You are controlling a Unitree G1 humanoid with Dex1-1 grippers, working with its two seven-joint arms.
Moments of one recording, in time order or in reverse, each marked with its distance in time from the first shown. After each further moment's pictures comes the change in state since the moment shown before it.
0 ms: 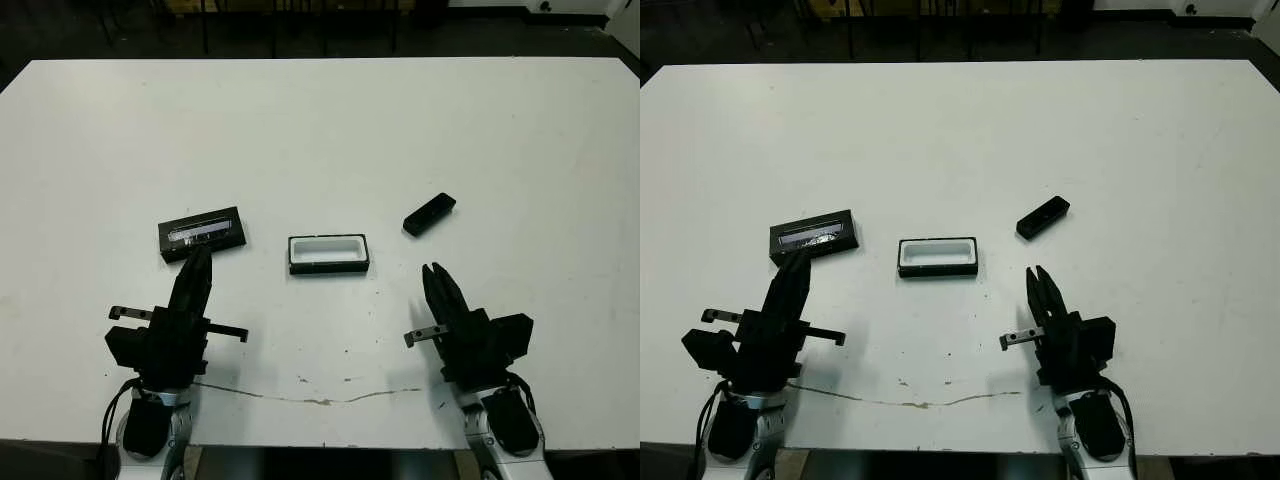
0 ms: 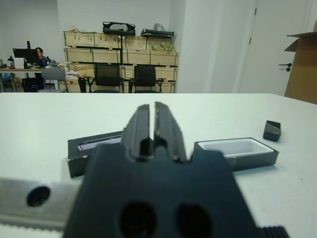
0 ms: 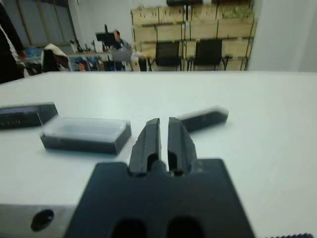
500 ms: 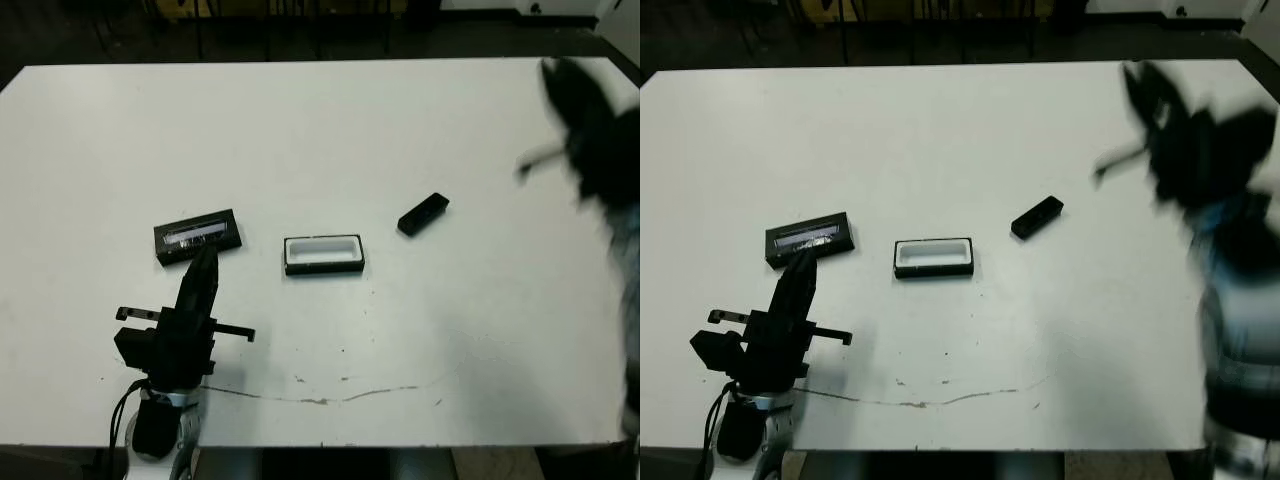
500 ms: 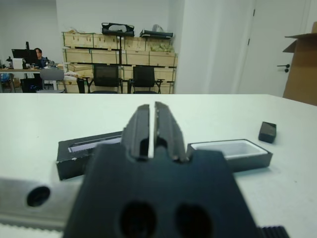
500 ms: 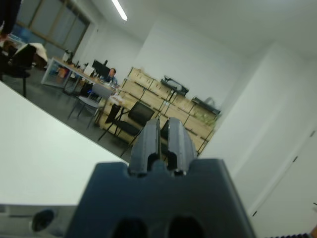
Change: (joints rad) left arm 0.003 -0.013 -0.039 -0.004 0.022 -0.001 0.039; right arm -0.953 -0.468 -0.166 0.375 -0.020 0.240 0.212
